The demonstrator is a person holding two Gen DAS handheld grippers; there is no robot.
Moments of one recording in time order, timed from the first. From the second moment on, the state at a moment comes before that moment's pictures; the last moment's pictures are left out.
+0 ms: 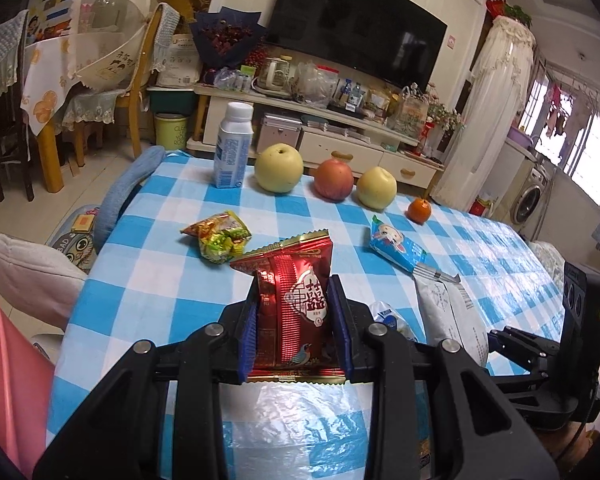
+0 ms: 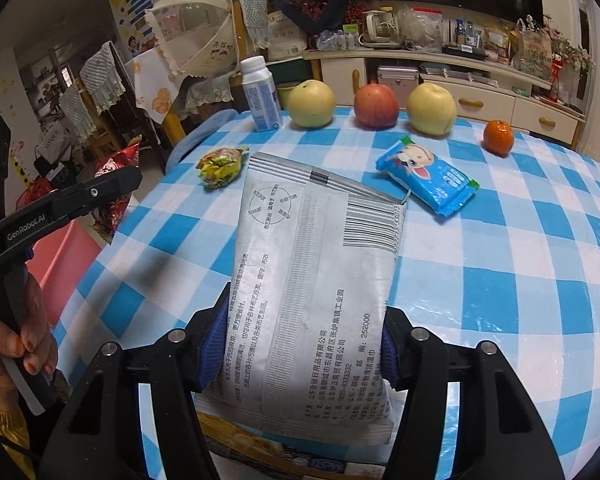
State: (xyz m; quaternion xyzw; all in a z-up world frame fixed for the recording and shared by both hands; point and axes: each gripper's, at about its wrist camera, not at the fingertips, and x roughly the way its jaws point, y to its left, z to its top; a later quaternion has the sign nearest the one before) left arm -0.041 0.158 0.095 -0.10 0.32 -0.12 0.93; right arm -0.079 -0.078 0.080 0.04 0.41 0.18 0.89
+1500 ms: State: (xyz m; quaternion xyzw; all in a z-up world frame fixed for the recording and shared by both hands) left arm -0.154 0.440 0.125 -0.31 0.21 0.23 0.90; right arm -0.104 0.287 0.129 0.04 0.40 0.46 0.79
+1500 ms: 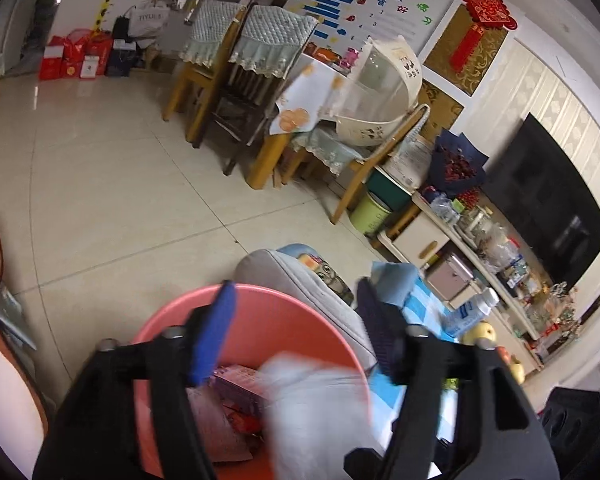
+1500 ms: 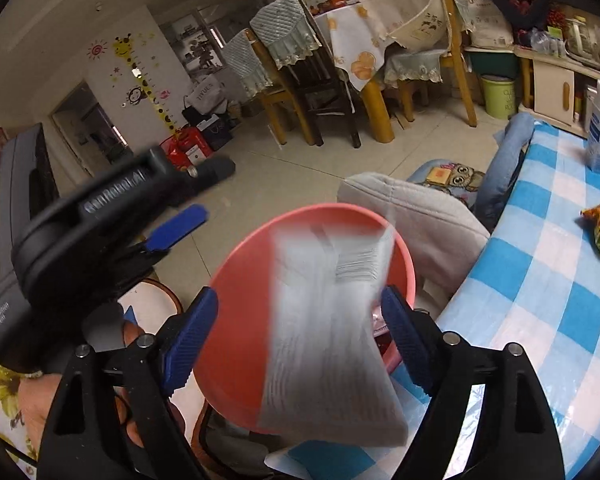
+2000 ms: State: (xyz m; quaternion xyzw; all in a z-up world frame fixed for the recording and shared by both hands) left arm -0.138 0.410 0.138 -0.23 0.20 0.23 0.92; right arm -0.126 0.216 0.115 -0.03 0.36 0.38 0.85
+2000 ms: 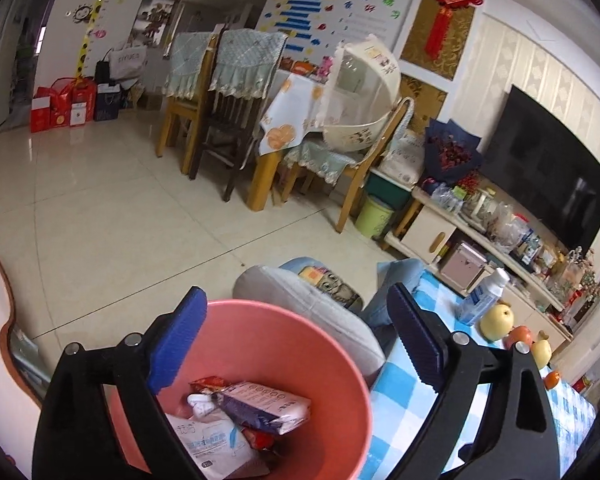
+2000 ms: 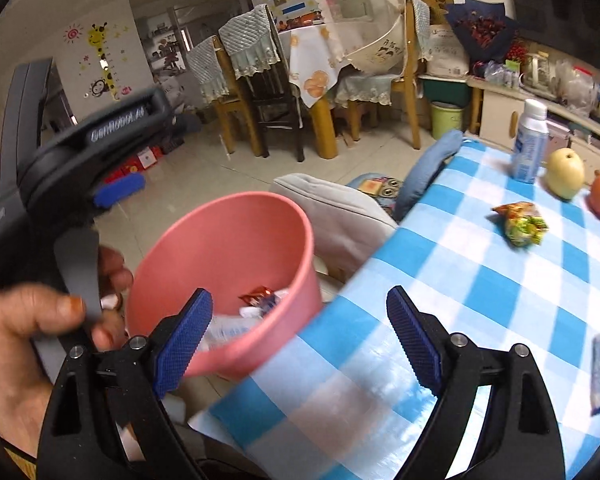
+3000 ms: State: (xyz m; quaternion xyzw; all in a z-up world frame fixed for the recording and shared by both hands) left arm -0.086 0.306 0.121 -0.14 0.27 0.10 0.95; right arm -0.153 0.091 0.110 -0.04 0.34 0.30 0.89
